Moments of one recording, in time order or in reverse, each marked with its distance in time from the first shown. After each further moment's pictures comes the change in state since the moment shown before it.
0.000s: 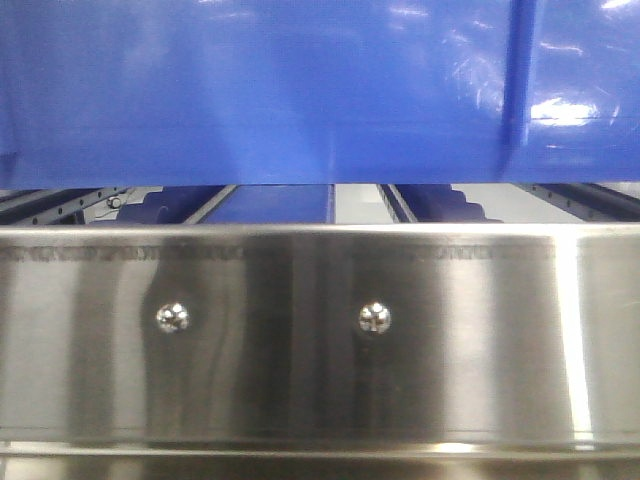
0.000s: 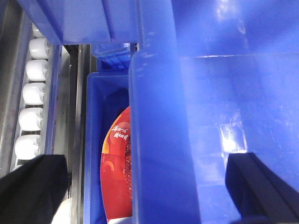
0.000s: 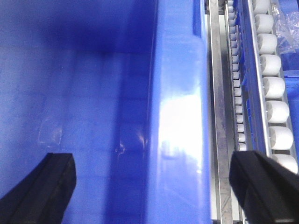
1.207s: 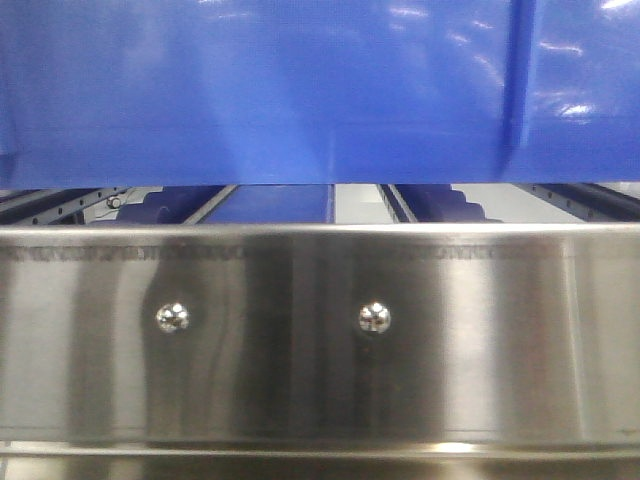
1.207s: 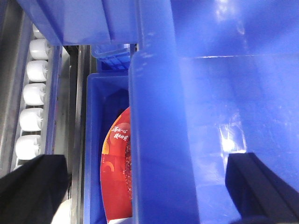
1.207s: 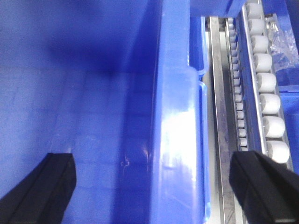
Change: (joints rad) left arm 0.000 -0.006 0.000 -0.002 0.000 0.000; right arm 0.000 0.000 -0.058 0.000 0.000 0.000
